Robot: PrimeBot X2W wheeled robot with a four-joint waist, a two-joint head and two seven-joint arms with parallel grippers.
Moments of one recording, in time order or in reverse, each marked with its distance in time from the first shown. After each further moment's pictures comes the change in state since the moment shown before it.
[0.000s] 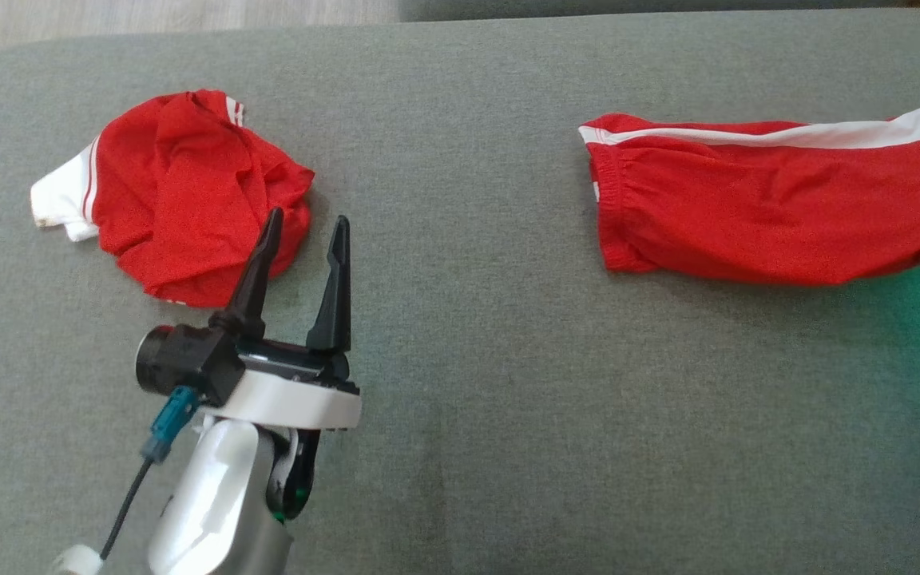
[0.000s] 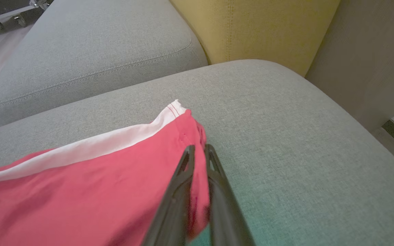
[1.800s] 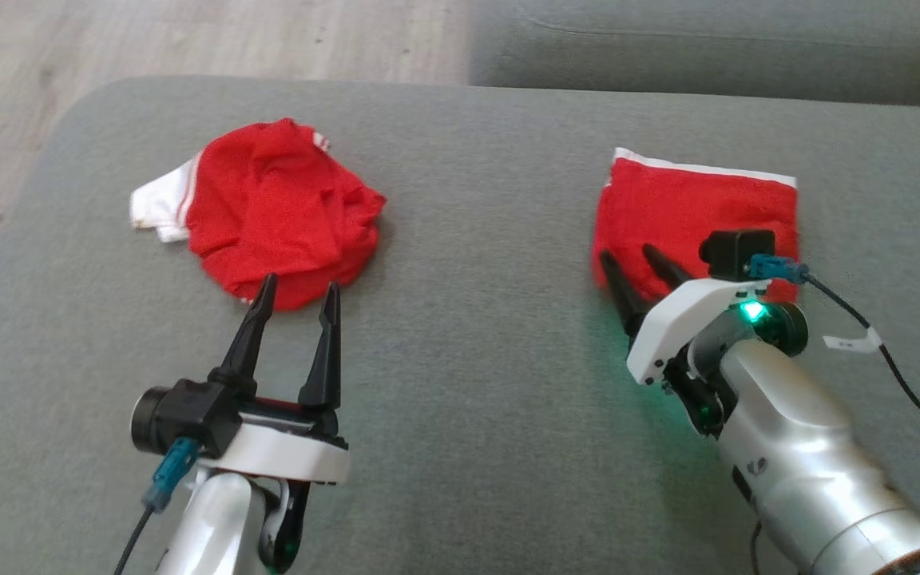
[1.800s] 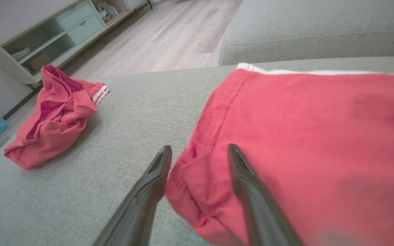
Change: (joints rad) left arm 0.116 0.003 0.038 0.010 0.044 -0.016 0.000; right arm 0.128 0.299 0.747 -0.149 0.421 0.000 -0.066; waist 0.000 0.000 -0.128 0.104
